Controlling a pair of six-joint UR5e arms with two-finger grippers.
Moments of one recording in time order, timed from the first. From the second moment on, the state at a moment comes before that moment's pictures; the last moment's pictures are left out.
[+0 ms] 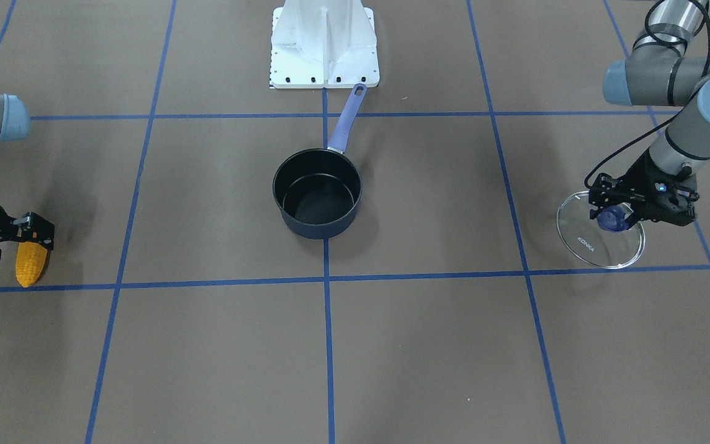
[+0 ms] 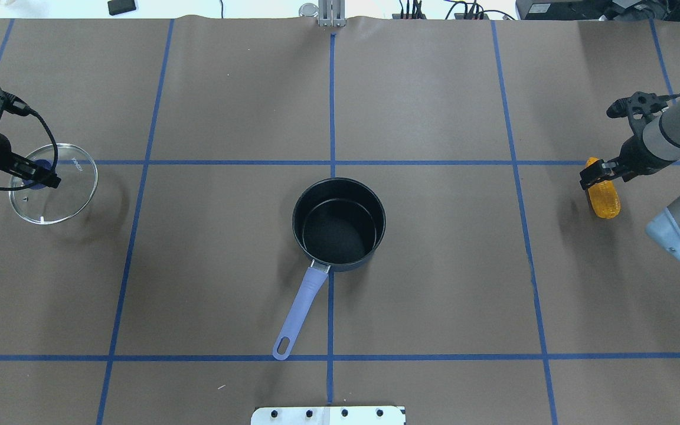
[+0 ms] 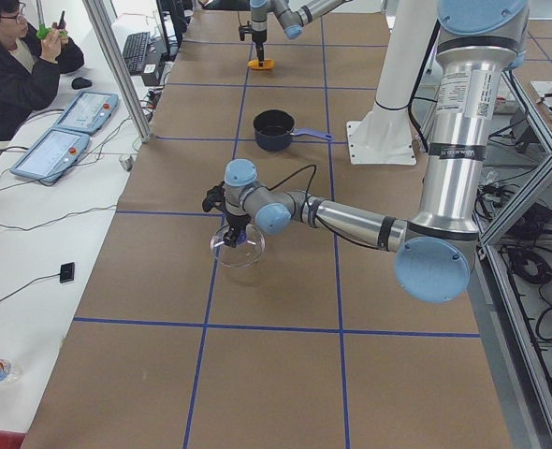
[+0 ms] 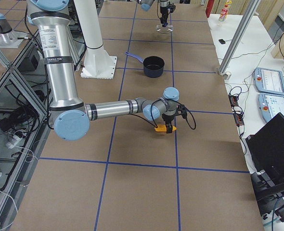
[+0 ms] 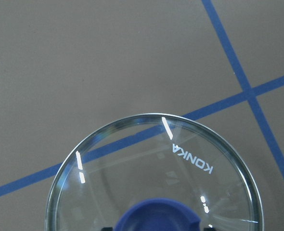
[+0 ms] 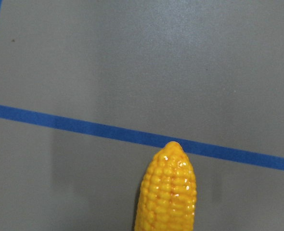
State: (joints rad) left arm -1.02 -1.65 -1.64 -2.06 -2.14 -0.43; right arm 1.01 -1.43 1.51 -1.15 2.16 0.55
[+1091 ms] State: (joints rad) left arm -1.01 -1.65 -1.58 -2.12 -2.10 -0.43; right arm 1.01 -1.43 1.51 -1.14 2.16 0.58
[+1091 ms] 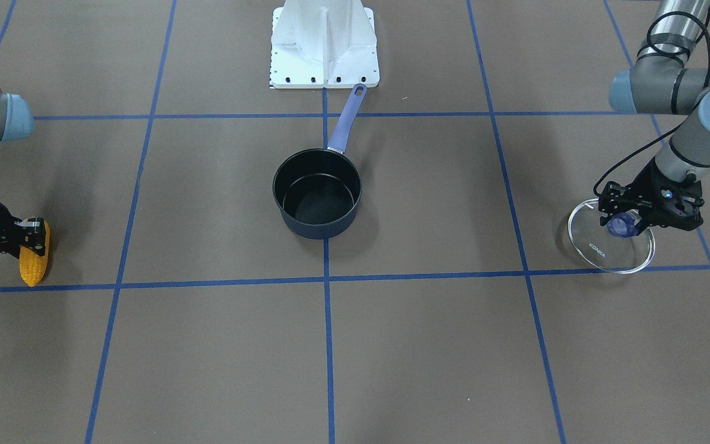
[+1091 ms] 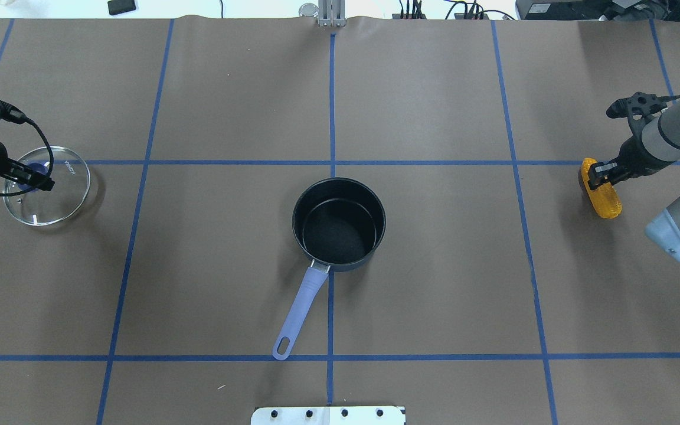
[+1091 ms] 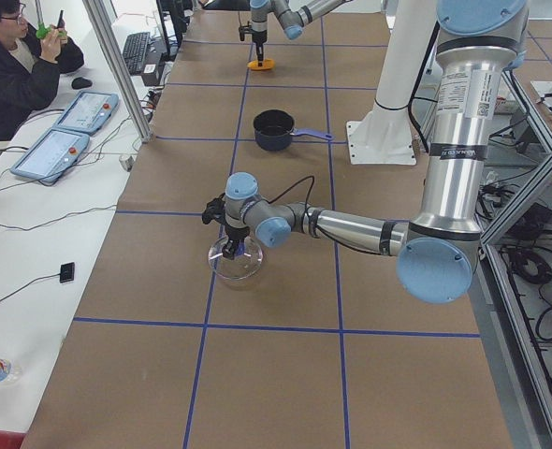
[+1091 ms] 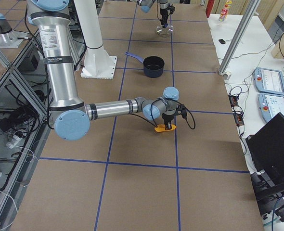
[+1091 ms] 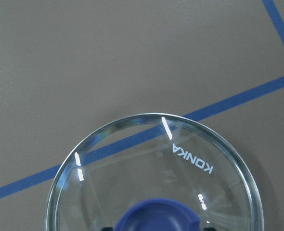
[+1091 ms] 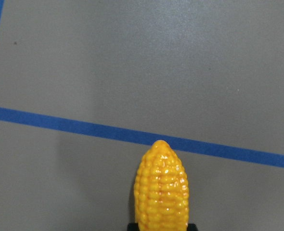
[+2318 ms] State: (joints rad) left arm -1.01 -1.66 -1.57 -2.12 -2.10 -0.42; right arm 1.12 -1.34 1.64 -1.31 2.33 0.60
